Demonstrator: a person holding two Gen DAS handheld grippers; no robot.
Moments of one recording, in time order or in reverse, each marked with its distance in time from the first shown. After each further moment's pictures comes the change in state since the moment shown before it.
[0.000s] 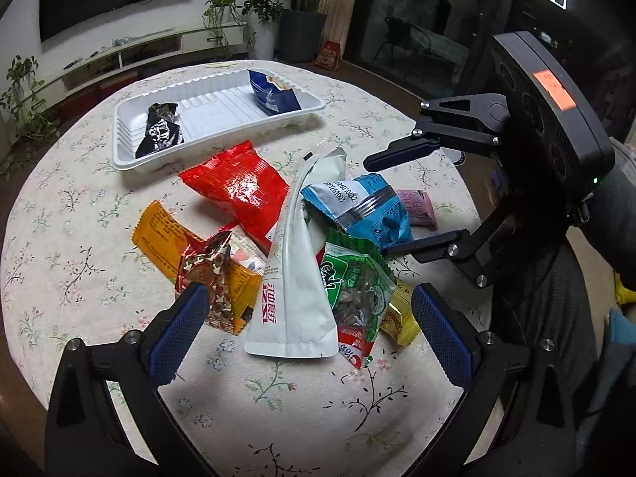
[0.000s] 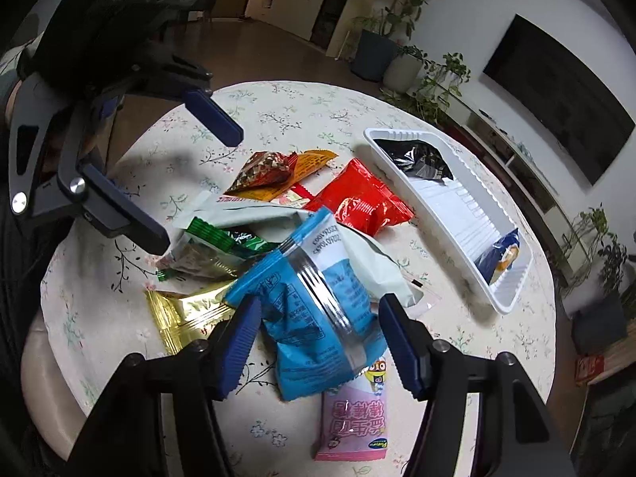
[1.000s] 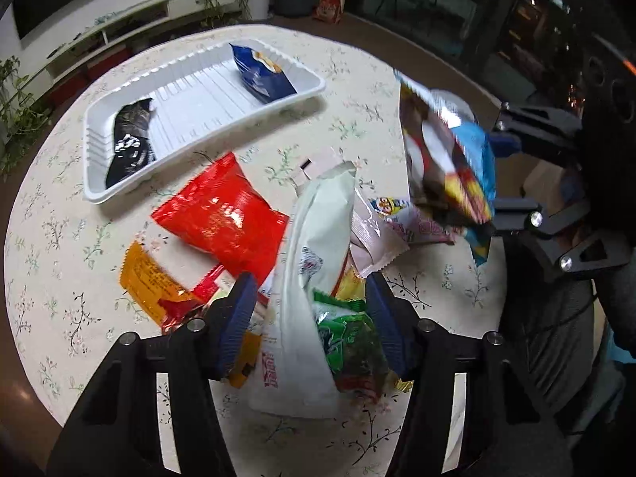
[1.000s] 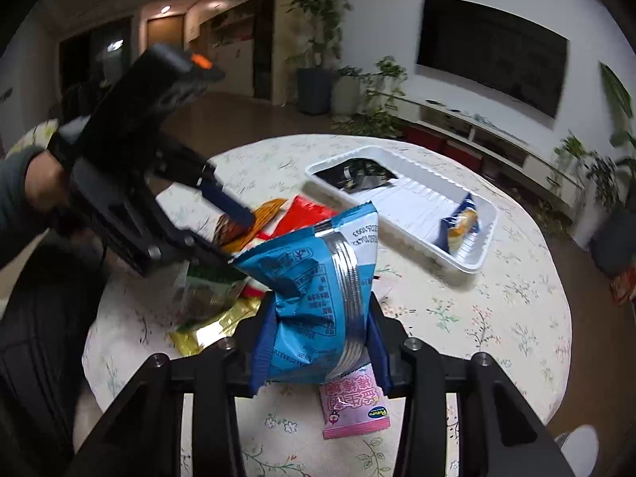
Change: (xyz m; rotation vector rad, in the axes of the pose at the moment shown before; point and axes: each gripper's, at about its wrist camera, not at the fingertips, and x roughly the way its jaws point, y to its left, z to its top) left arm 0.049 -0.007 0.064 0.048 0.213 0.040; right arm -0.049 -0.041 -0.027 0.391 -0.183 0.001
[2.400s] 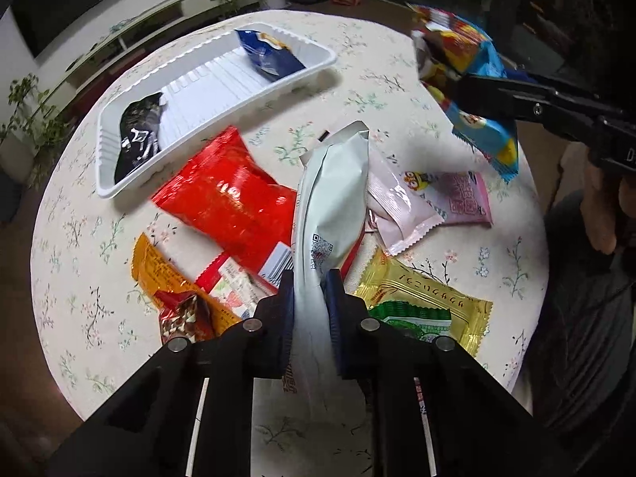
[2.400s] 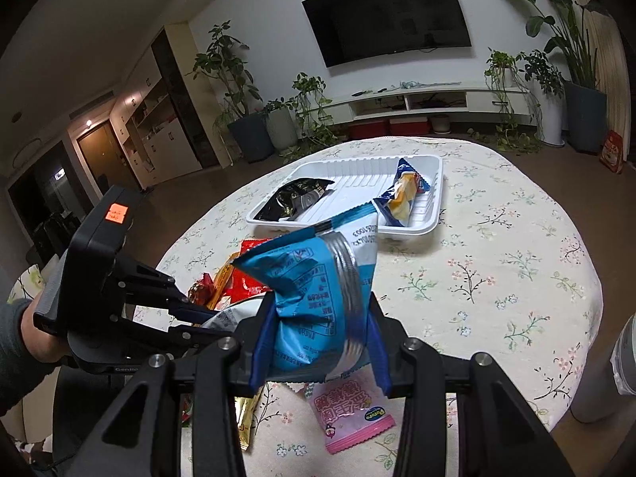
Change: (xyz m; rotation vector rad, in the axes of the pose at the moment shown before) left arm 0.018 -0.014 -0.008 0.007 0.020 0.127; right arm 0.002 -0.059 -0.019 0.442 -0.121 0.008
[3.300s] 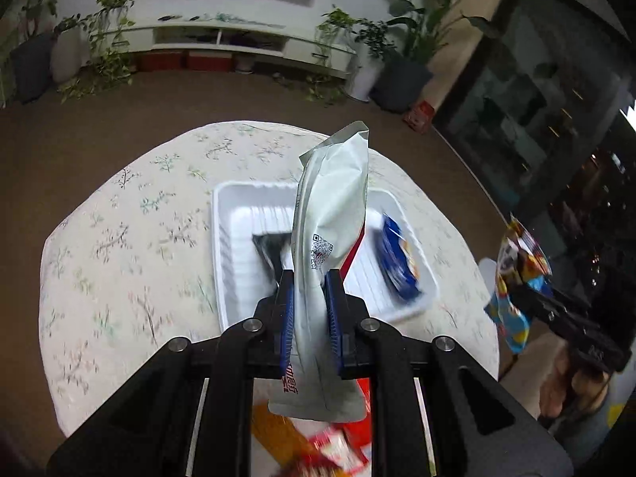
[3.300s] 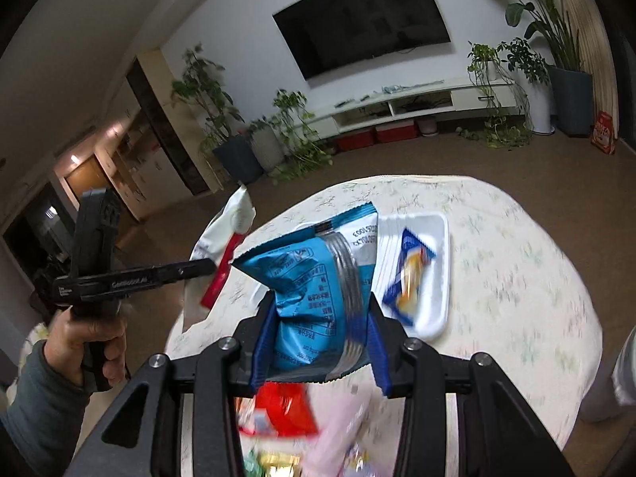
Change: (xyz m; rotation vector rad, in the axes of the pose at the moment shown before) left arm -0.063 0.203 0.100 -0.510 -0.274 -0.087; right arm 0.028 0.005 0.120 0.103 0.002 -0.036
